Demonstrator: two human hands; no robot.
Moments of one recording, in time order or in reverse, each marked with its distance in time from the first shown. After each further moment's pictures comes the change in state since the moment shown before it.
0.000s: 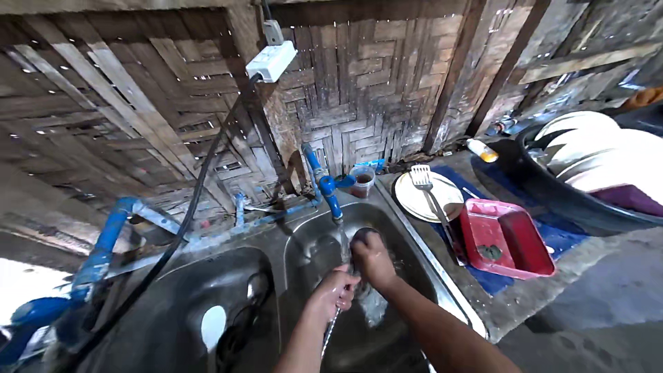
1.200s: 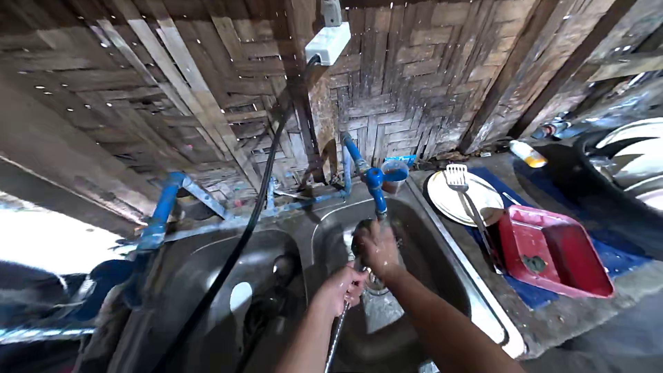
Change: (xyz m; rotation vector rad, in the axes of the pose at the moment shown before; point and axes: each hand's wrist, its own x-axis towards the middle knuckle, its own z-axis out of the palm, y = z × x) left_hand -0.021 -0.002 -0.048 -0.132 -0.019 -0.056; right_hand 0.032 -0.054 0.033 -0.159 -0.167 0.010
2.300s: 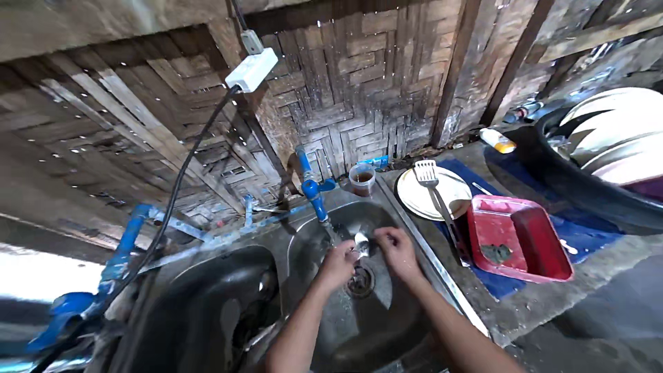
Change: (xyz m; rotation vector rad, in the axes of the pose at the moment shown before) left_hand 0.021 0.040 0.082 1.018 0.290 0.523; right_hand -0.048 0.093 -0.062 0.900 0.156 0.373
